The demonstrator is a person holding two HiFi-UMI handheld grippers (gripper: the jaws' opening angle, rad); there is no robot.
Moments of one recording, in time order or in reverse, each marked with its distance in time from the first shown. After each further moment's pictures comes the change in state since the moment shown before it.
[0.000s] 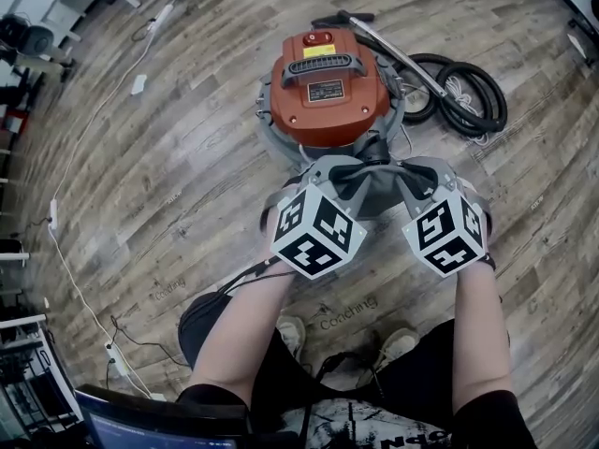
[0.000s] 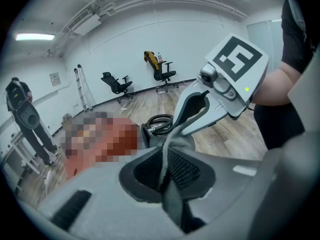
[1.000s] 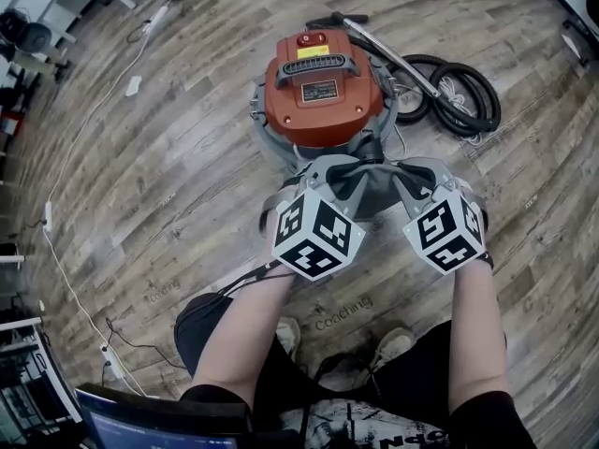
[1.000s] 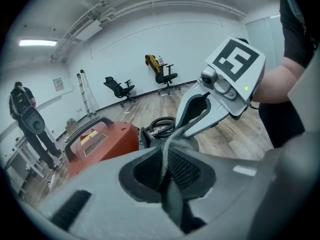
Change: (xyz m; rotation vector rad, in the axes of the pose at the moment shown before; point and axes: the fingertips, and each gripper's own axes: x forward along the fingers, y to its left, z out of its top) left arm 0.001 0.002 0.005 0.017 -0.035 0.051; right arm -0.001 -0.001 -0.003 -0.013 -0.040 0.005
